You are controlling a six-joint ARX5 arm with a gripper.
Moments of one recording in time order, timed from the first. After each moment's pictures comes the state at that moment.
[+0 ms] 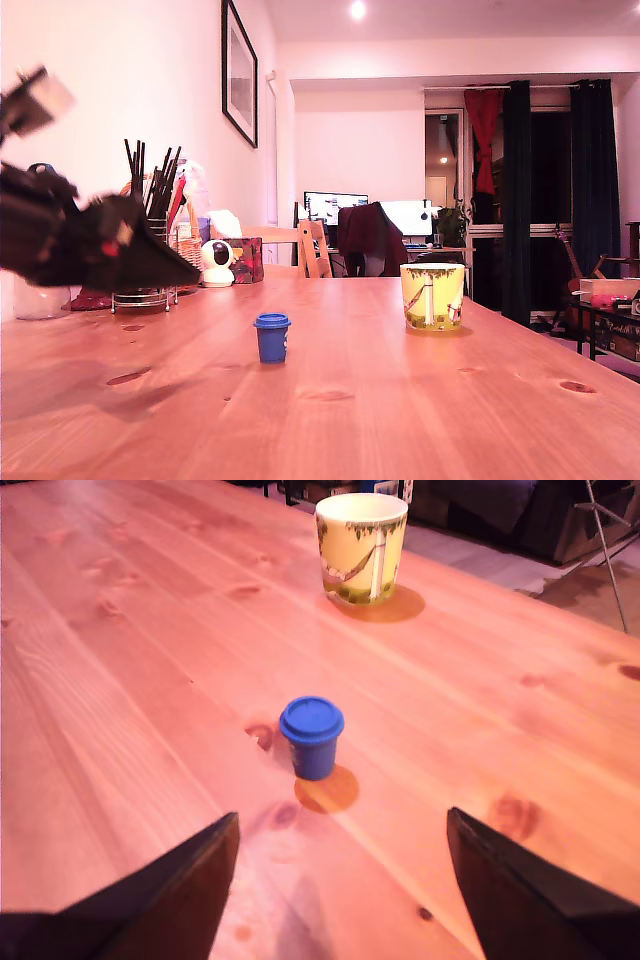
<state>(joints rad) -0.43 1.46 0.29 0.85 0.29 0.05</state>
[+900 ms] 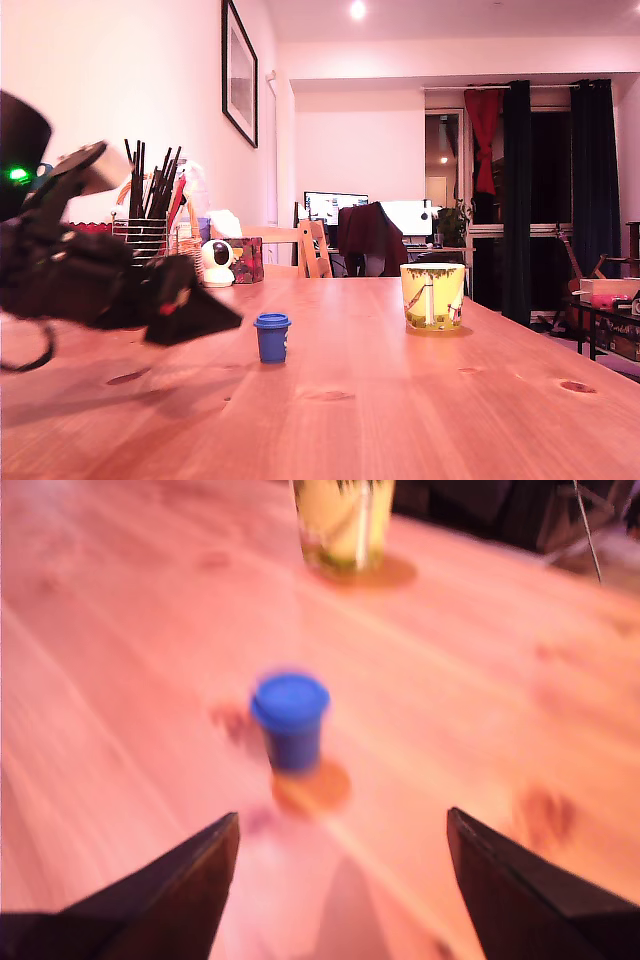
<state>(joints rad) -0.46 1.77 0.40 1.06 0.30 0.05</state>
